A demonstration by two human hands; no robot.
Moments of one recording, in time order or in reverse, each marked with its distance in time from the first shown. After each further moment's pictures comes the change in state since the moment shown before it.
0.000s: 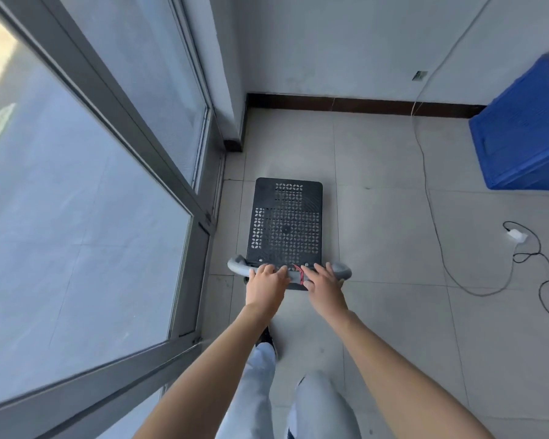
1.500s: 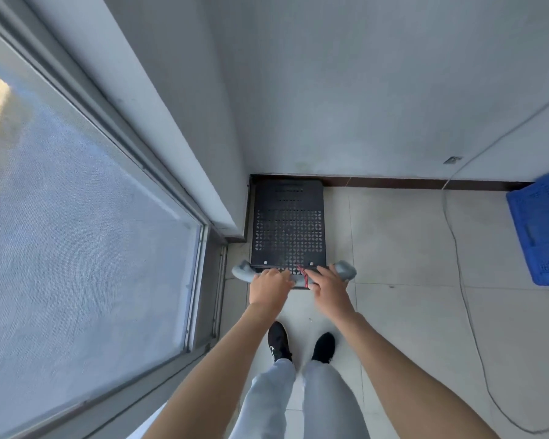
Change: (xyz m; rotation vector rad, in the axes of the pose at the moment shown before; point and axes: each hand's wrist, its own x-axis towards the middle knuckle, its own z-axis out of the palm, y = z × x) left_hand 0.556 -0.057 -0.277 -0.083 -0.050 -0.042; right_hand 0.523 -0.122 -0.299 0.041 0.026 -0.105
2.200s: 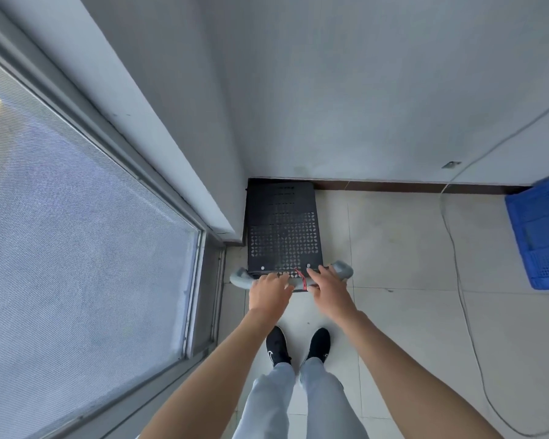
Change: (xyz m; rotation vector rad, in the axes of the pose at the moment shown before) left_hand 0.010 0.010 -0.008 -0.039 -0.014 -0.040; right_hand 0.016 0.003 -0.023 -0.026 -0.078 0.032
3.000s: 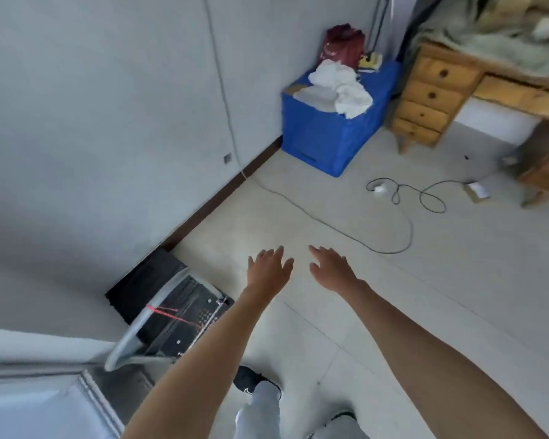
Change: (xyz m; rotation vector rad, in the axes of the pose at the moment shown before) left_hand -0.202 0.286 0.107 0.412 -0.168 0.791; right_hand -0.378 0.197 0.011 0.359 0.494 0.645
